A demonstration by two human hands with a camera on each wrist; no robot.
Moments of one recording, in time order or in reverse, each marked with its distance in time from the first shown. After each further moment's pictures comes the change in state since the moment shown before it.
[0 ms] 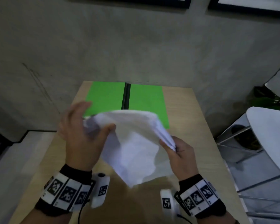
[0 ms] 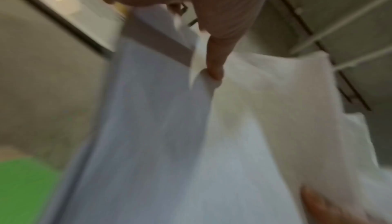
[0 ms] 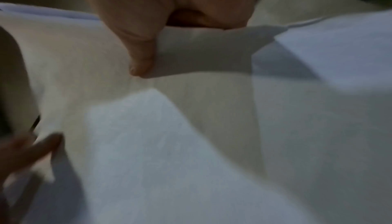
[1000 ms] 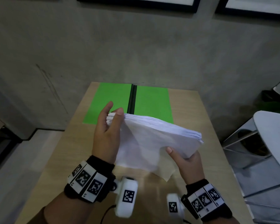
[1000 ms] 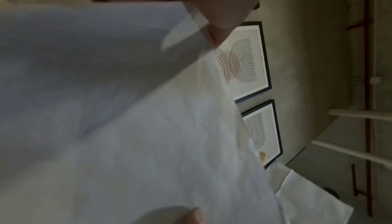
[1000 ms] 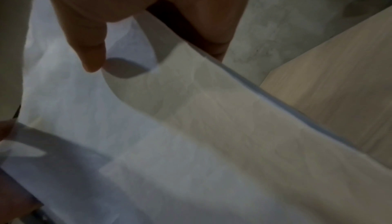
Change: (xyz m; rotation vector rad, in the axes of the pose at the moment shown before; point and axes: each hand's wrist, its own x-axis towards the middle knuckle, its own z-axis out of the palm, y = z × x) left_hand -0.009 0.036 0.023 -0.756 -0.029 -0.564; right_hand -0.017 -0.001 -0.006 0.404 0.046 0.279
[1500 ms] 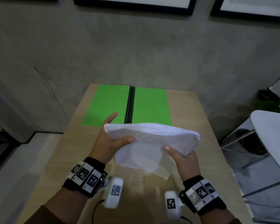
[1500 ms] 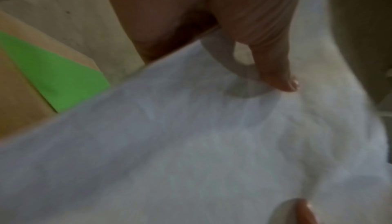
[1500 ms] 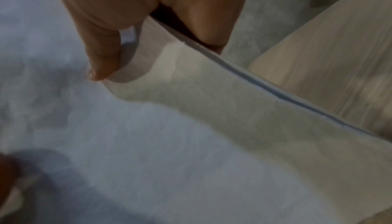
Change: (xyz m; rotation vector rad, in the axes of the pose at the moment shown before) left_hand 0.012 -0.033 -0.028 0.080 -0.401 -0.087; right_hand 0.006 0.006 0.001 0.062 0.042 0.149
